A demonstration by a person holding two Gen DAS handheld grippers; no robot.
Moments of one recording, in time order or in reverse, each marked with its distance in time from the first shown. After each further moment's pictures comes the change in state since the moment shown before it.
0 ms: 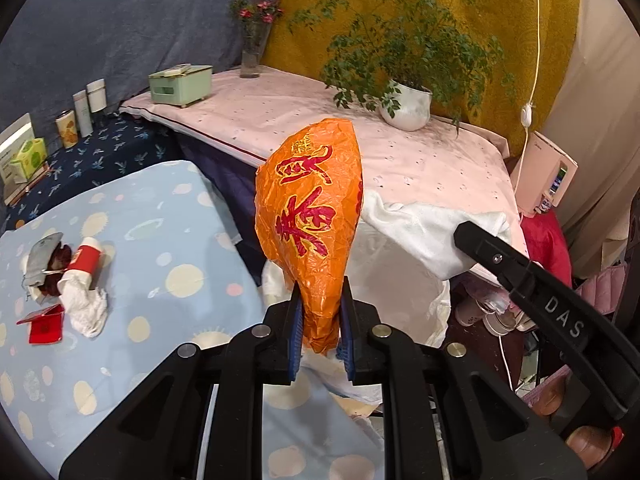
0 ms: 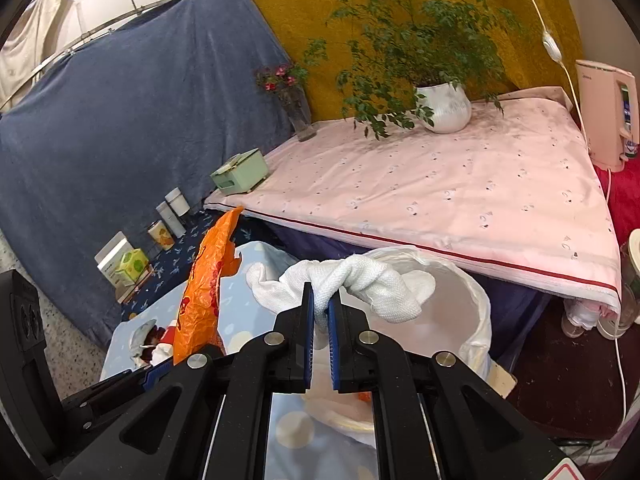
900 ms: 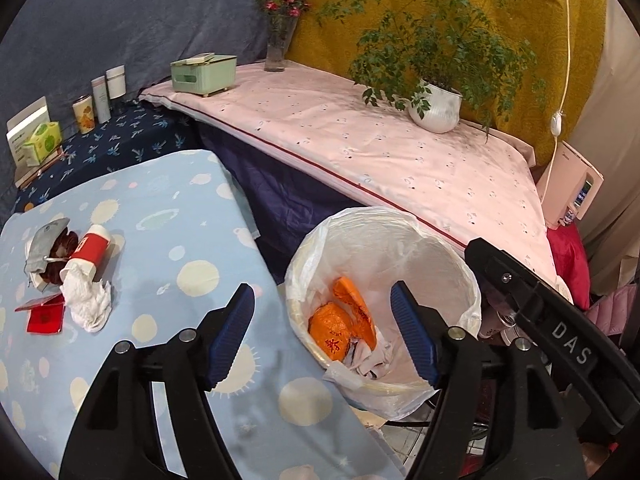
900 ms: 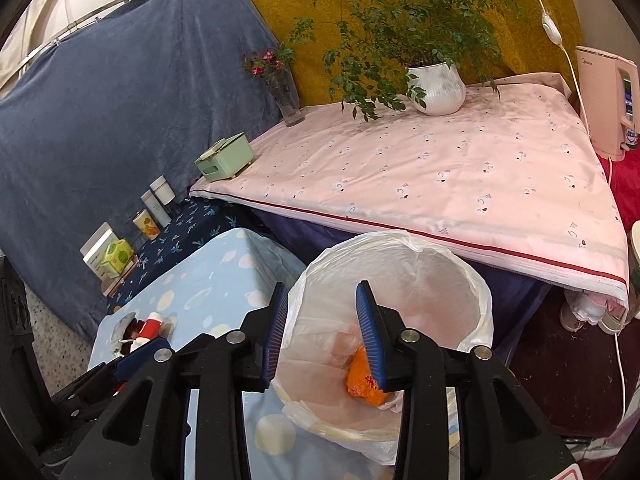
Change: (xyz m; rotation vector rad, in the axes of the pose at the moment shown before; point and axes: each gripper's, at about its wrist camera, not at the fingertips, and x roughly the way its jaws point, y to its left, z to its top) left arm 0.019 0.023 -0.001 -0.067 0.000 0.079; right arm 0.032 -0.002 -0.005 -0.018 0.044 -0.026
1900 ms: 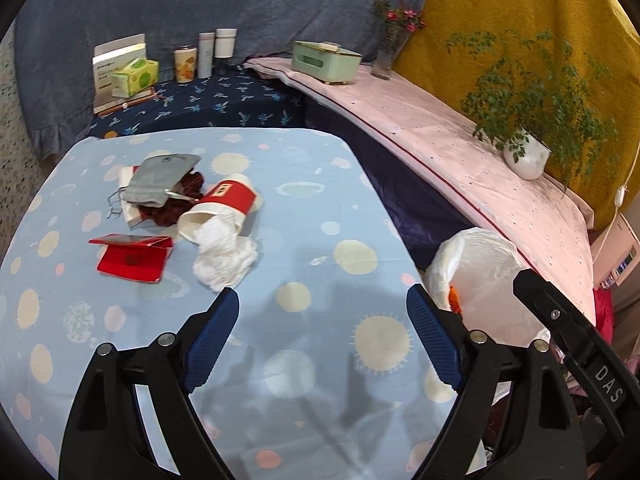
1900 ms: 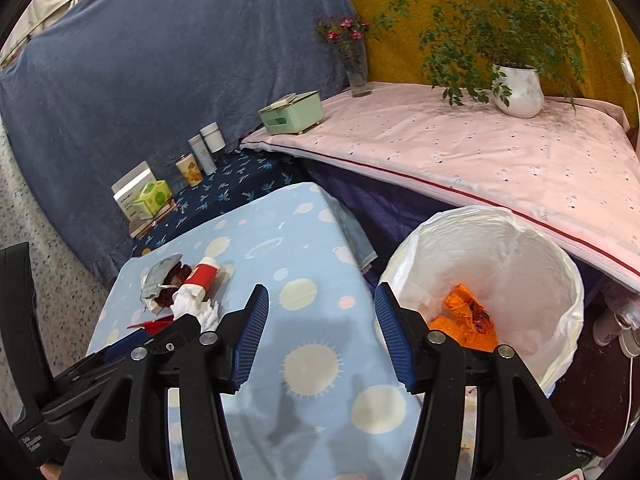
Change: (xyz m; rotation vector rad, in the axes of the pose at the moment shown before) left arm -0.039 0.146 -0.035 -0.259 -0.021 0.168; right arm 0.021 0.116 -0.046 -0.182 0.092 0.092
